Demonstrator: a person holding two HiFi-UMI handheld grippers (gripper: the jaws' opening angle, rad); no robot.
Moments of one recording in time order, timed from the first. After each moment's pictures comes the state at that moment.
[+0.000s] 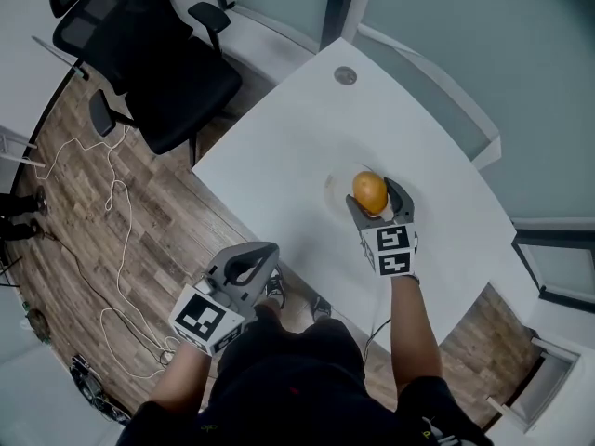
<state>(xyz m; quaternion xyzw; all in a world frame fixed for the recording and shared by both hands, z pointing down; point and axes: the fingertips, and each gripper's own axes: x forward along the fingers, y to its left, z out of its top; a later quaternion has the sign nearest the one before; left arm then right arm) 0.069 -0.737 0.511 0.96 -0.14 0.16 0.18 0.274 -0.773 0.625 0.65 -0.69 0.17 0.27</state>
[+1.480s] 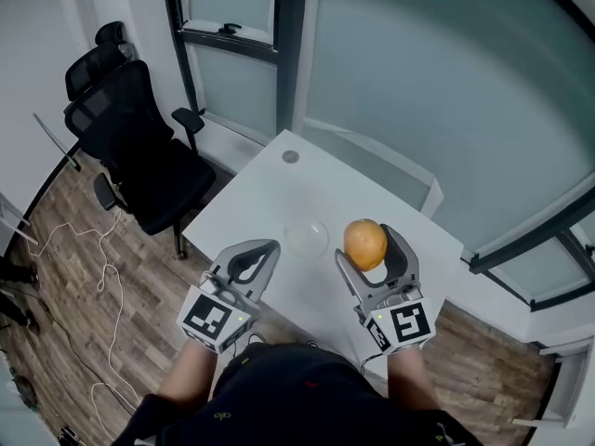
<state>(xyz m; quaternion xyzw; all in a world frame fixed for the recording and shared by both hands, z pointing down) 0.116 -0.653 0.317 0.99 -0.11 0.01 0.00 0.233 -0.594 0.301 0.70 -0.71 -0.05 0.04</state>
